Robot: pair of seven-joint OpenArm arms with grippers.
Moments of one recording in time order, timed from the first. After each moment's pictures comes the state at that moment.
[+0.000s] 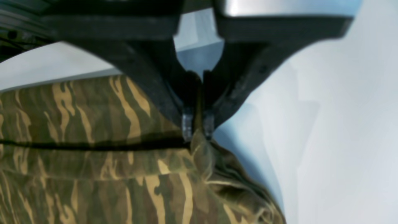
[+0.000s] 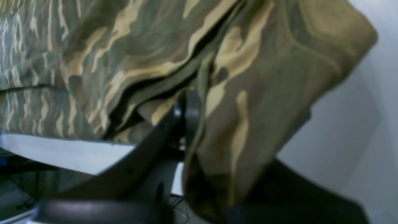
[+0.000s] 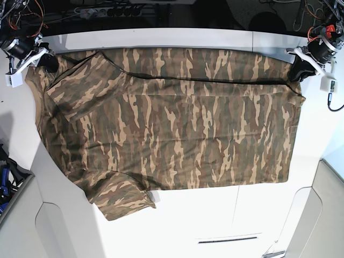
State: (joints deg) left arm 31.4 -20.6 -35.8 99.5 -43.9 -32.8 43.0; right arm -21.5 12.5 37.4 93.3 47.8 33.5 -65.9
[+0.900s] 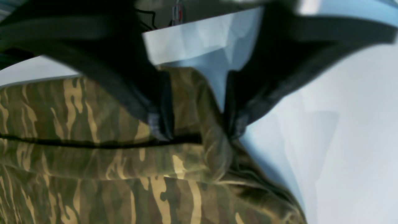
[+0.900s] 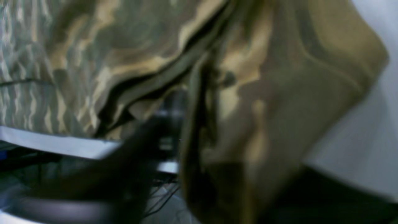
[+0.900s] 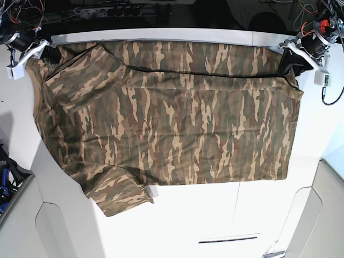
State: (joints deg) left arm 31.9 -17.3 -35.9 99.5 -43.3 -34.0 43.8; right arm -24.2 12.5 37.5 93.4 47.5 32.9 -66.2
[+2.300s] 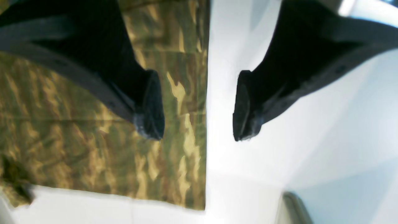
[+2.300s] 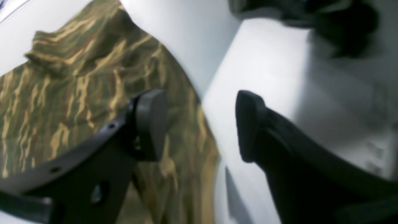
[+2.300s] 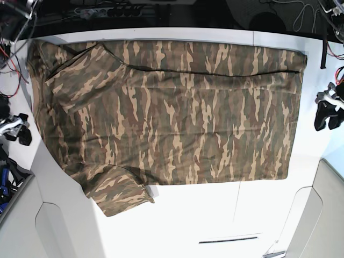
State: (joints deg) left arm 13.3 -26.1 -40.5 90.9 -42.8 -31.5 41.6; right arm 4.6 20.7 33.5 76.4 32.5 32.1 -47.6
